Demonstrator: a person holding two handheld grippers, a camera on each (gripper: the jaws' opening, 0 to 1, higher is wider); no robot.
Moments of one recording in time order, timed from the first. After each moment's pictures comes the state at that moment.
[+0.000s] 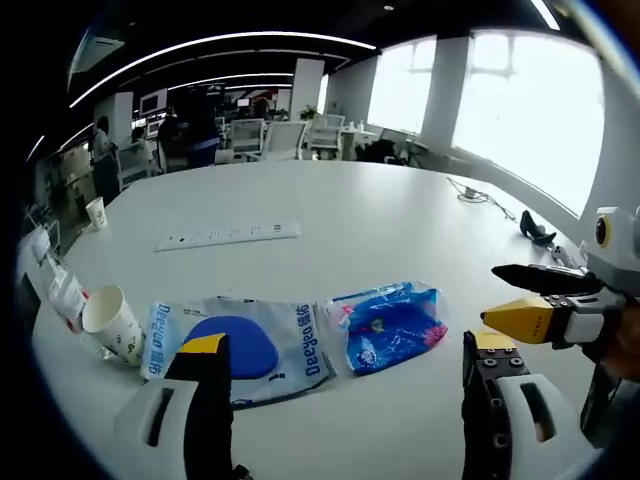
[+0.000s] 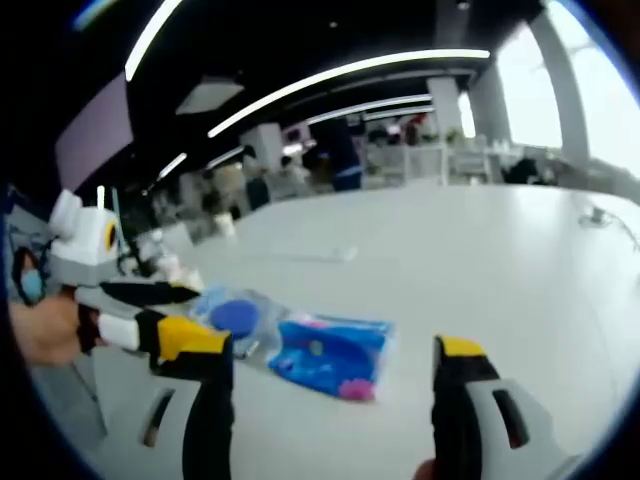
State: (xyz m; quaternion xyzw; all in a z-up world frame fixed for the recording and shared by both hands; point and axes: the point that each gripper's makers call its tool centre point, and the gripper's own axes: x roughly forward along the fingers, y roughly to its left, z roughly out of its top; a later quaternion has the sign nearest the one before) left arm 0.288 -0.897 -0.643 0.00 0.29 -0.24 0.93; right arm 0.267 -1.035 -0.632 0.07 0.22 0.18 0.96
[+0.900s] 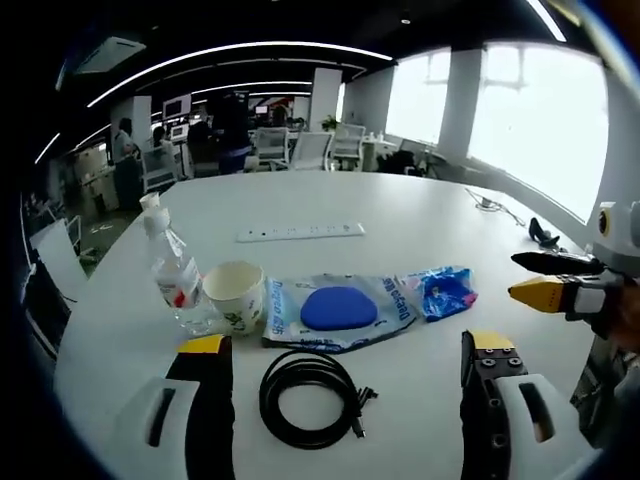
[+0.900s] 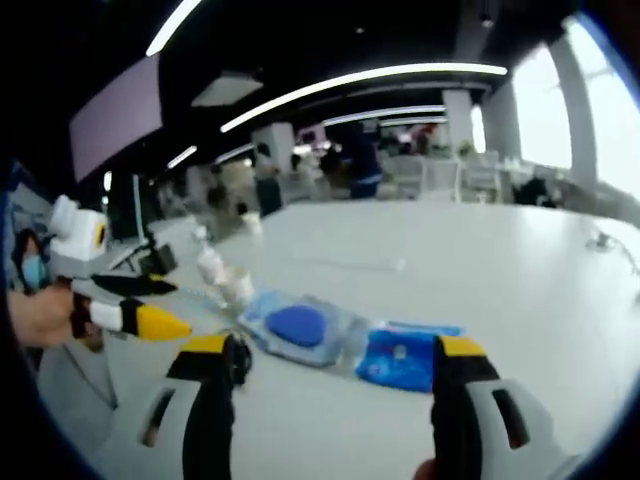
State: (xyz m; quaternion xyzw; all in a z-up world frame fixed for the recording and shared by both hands) left arm 0.245 -0.740 -0.610 0.00 0.28 -0.20 0.94; right arm 0.231 -0.934 -0.594 0.04 0.21 0.18 0.96
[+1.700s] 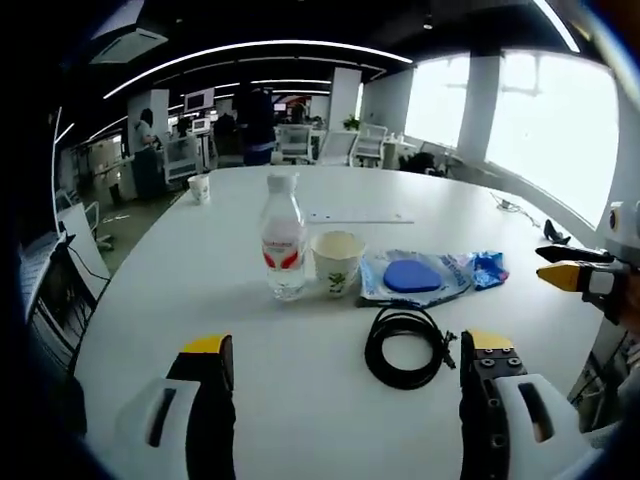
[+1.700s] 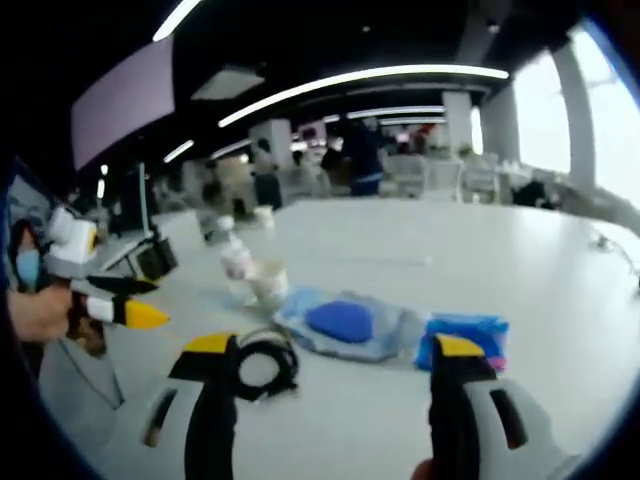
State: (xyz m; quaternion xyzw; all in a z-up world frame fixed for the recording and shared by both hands) left arm 0.223 -0.609 -0.622 -0.01 0.28 -0.17 0.94; right arm 0.213 -0.854 -0.599 0.04 0.21 0.17 0.96
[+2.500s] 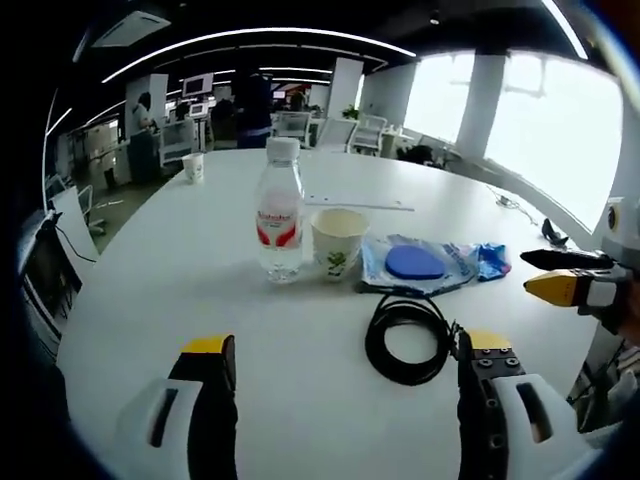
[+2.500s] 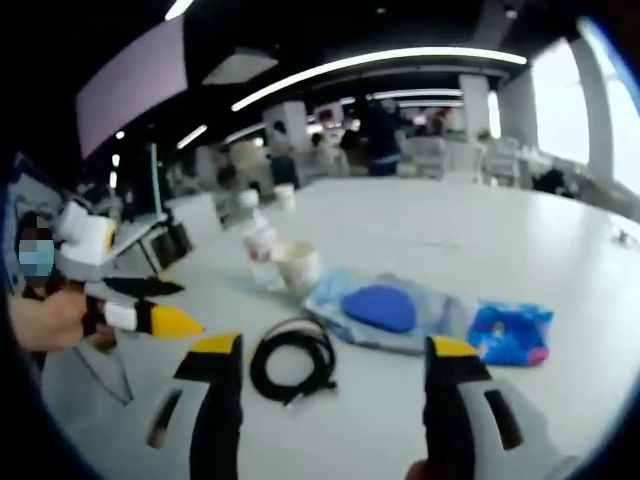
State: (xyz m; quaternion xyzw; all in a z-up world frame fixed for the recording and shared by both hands) left arm 0.235 -0.625 -0.659 -0.03 0.32 -0.18 0.93; right arm 0.225 -0.812 -0.625 0.03 0.25 0.21 0.94
